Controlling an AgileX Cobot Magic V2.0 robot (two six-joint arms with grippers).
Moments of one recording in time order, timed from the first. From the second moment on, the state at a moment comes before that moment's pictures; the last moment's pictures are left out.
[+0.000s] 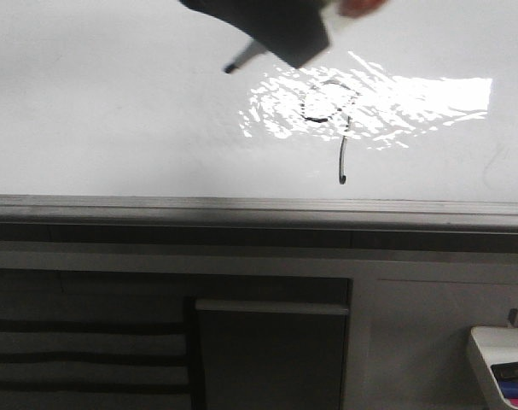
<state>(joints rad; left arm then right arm) -0.87 1.41 -1.22 -0.20 0.66 0.68 0.38 0.87 -1.10 0.12 1.08 -0.46</state>
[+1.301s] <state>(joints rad) -0.24 1.40 -1.01 -0.13 0.54 0.08 0.36 0.78 -1.00 0.09 1.05 -0.41</state>
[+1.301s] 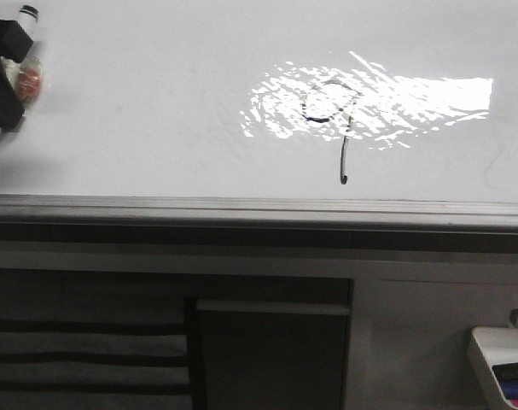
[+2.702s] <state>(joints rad) -0.24 0.57 -0.53 -0.12 0.45 0.13 0.36 0.38 -0.64 -0.07 0.85 0.10</state>
